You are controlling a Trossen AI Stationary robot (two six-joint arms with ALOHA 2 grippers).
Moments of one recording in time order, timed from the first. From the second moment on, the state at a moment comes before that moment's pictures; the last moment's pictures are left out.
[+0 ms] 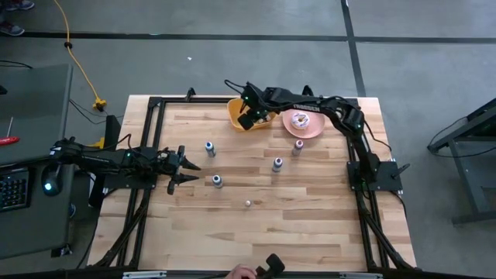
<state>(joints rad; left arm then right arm) -0.12 0.22 0.02 0.00 0.01 -0.16 -0.47 2.15 1.78 -0.68 0.10 0.35</state>
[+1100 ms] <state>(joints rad) -0.12 0.22 0.02 0.00 0.01 -0.16 -0.47 2.21 1.77 -0.74 0.10 0.37</state>
